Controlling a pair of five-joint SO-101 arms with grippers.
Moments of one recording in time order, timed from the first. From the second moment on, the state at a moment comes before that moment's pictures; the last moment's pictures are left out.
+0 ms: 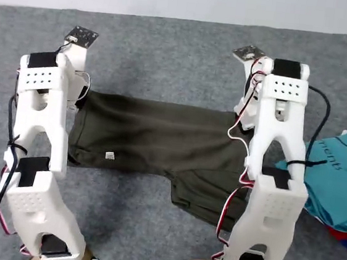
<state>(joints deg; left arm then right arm) -13.6 21.8 -13.3 84.8 -16.5 -0.2 32.2 -36.5 100.3 27.8</state>
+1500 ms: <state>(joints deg) -27.6 13.7 -4.0 78.3 -9.5 -17.5 -29.1 66.5 62.6 58.0</state>
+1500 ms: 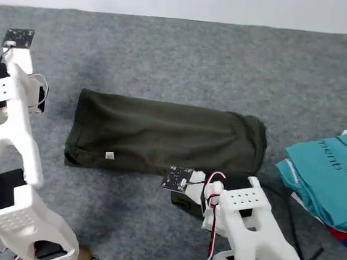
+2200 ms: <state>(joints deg) -27.5 13.7 -4.0 77.0 -9.5 -17.9 -28.3 65.7 63.6 58.2</state>
